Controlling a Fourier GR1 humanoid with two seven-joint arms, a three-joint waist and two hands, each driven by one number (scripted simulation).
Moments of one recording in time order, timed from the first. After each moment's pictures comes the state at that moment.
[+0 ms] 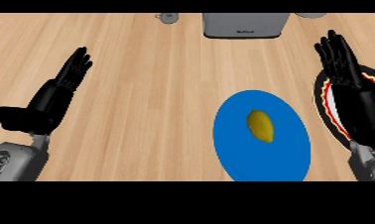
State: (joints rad) left arm -0.20 0.54 -0.24 -1.44 0.37 0.07 -0.17; right arm -0.16 -0.52 0.17 -1.72 -0.25 -0.16 -0.24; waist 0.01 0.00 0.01
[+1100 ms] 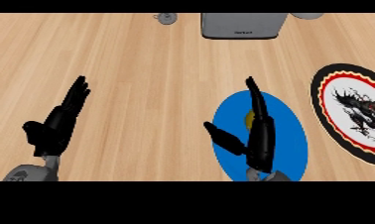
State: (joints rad) left arm -0.07 0.44 -0.20 -1.32 0.30 0.15 -0.18; right arm -0.11 -0.10 0.52 -1.48 0.45 -0.90 0.12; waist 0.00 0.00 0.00
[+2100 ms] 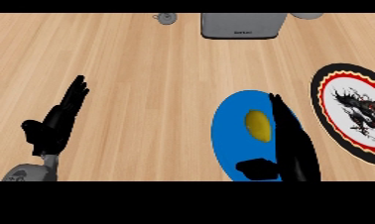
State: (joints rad) left arm -0.07 0.42 -0.16 -1.31 0.27 0.12 -0.17; right arm -0.02 -0.28 0.52 -1.90 0.79 -0.17 0.97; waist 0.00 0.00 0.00
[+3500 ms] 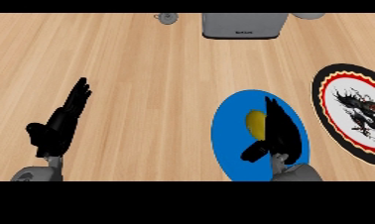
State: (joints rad) left arm -0.05 0.31 -0.04 -1.31 0.13 0.03 -0.17; right arm -0.10 -0.13 0.34 -1.50 0.87 0.00 0.90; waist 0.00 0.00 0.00
